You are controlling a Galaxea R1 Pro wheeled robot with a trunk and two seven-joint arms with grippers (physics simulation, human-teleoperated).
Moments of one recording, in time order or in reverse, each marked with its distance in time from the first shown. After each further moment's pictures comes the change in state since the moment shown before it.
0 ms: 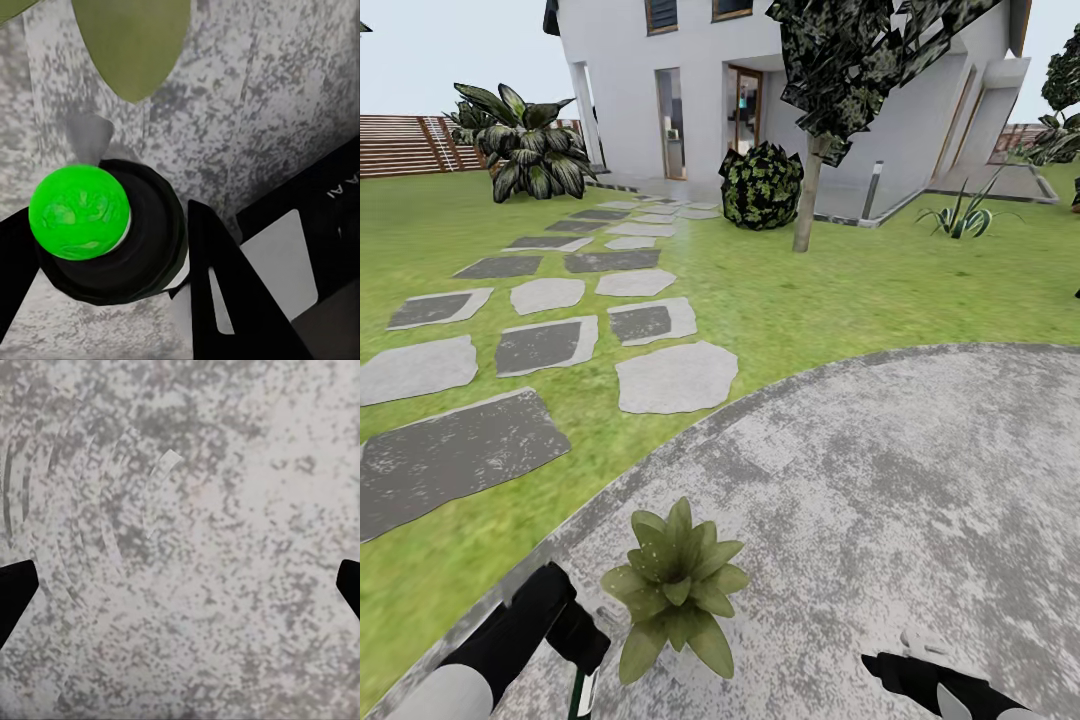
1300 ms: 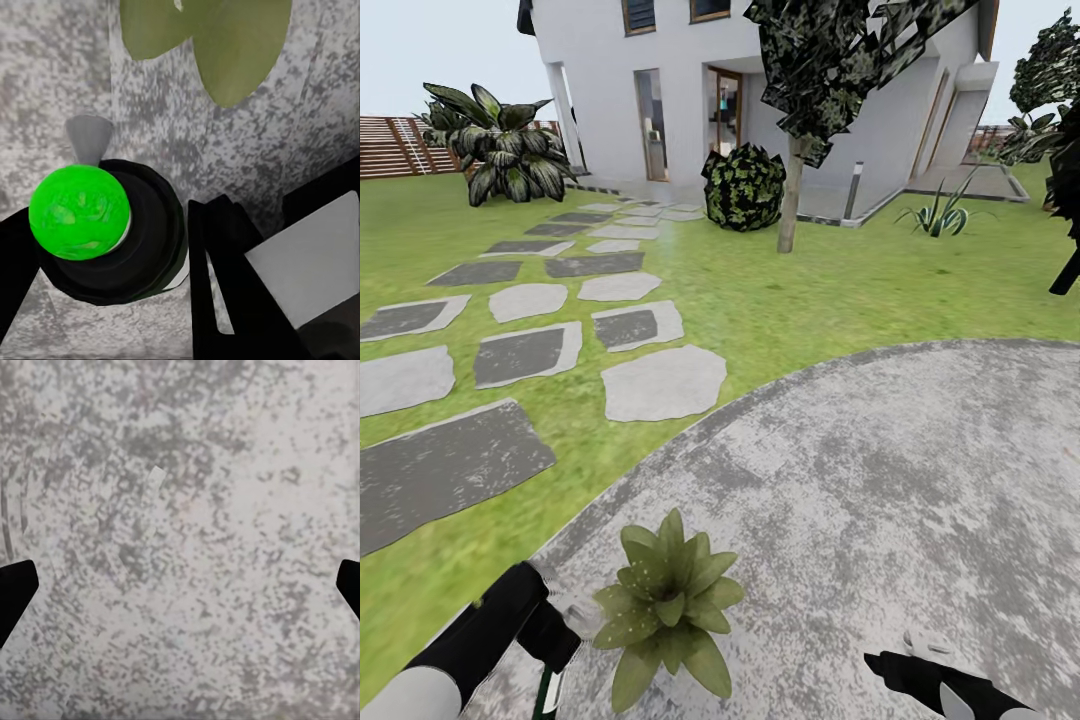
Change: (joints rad) left arm 0.007 0.085 0.008 -0.020 -0.008 -0.002 0.003; right arm 0.000 -0.007 -0.003 -0.003 -0.003 0.001 -0.003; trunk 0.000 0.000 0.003
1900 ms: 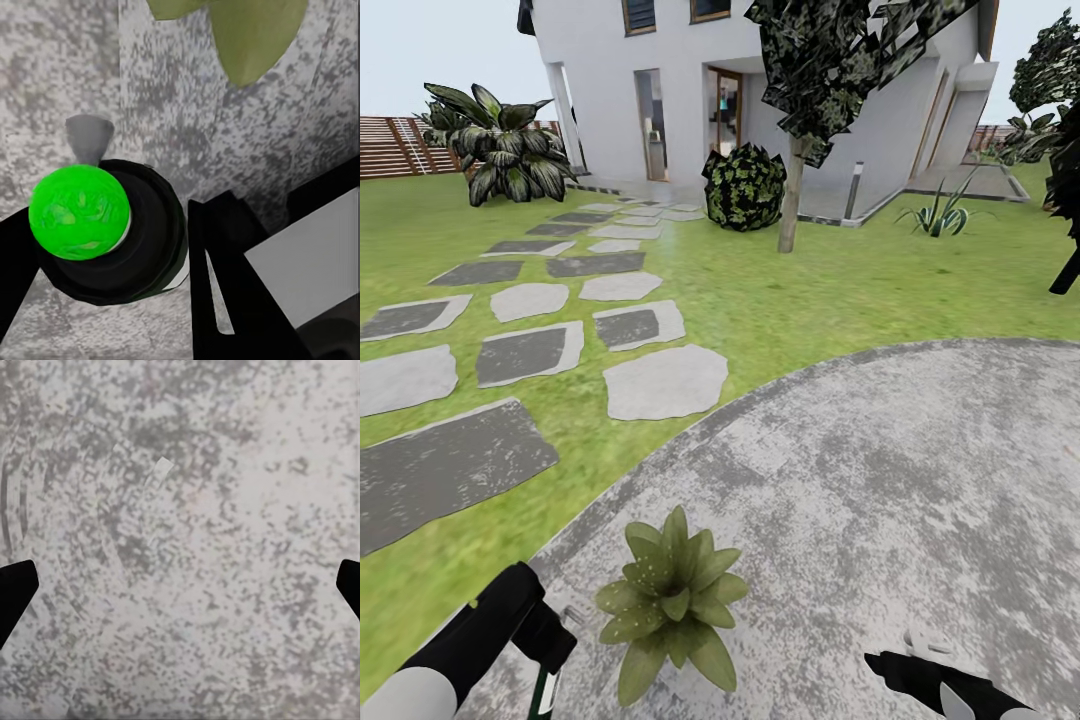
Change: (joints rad) left arm 0.000 0.012 -0.005 0.003 0.006 -0.001 0.000; right arm 0.000 -0.001 -0.001 0.000 -0.001 0.000 -0.001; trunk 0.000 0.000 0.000
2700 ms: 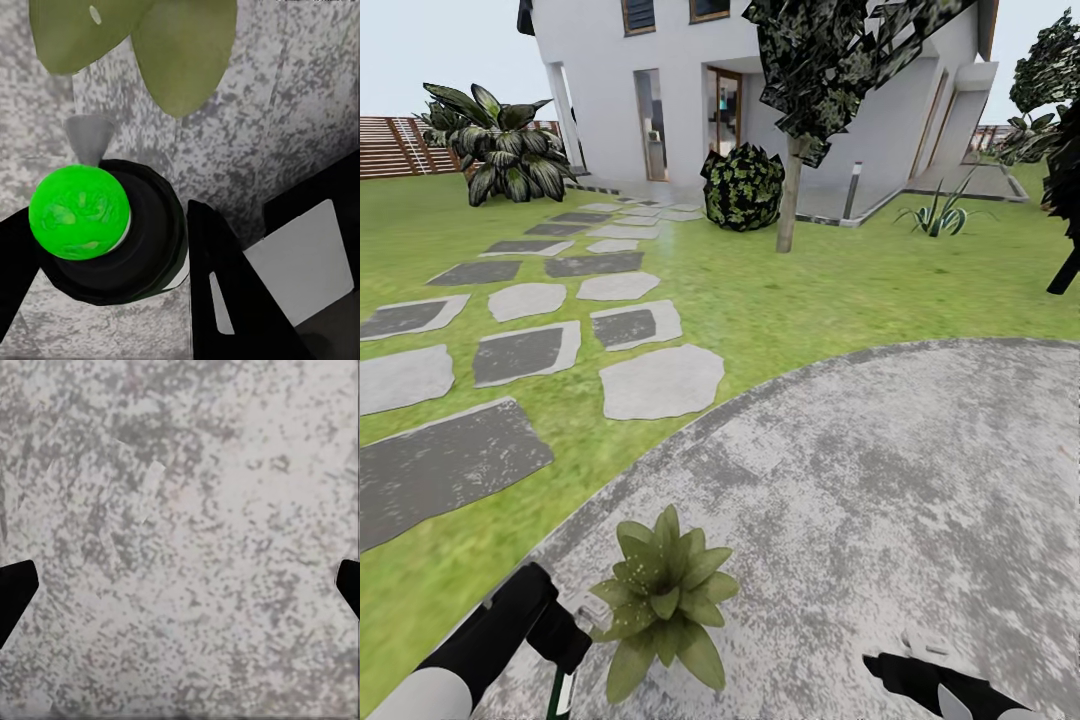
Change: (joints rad) left arm 0.002 -0.043 0.010 0.000 0.002 0.001 0.000; right arm 0.000 0.006 0.004 0.005 0.004 0.000 -0.004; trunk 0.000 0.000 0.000
